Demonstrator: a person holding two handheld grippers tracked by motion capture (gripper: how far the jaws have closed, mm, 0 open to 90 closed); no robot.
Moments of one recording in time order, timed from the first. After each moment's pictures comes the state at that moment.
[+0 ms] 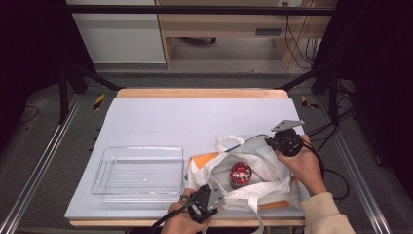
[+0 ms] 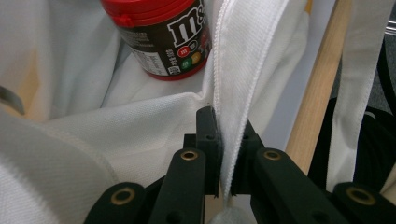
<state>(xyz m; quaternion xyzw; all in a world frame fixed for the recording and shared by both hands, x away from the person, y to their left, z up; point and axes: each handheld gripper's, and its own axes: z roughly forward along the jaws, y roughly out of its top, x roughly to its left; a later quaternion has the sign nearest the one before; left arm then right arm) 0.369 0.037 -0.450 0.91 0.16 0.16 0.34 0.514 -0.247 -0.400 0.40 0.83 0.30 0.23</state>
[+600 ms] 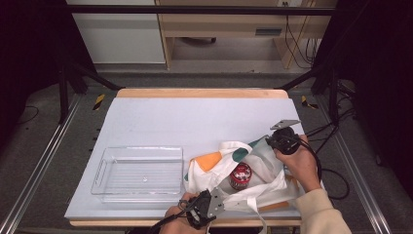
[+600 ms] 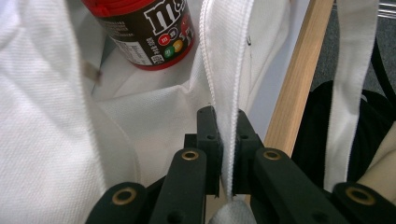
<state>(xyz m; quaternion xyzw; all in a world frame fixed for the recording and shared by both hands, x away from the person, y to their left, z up) 0.358 0.041 -0.451 0.92 0.14 0.15 0.33 0.528 -0.249 -0.417 0.42 0.83 0.28 0.23</state>
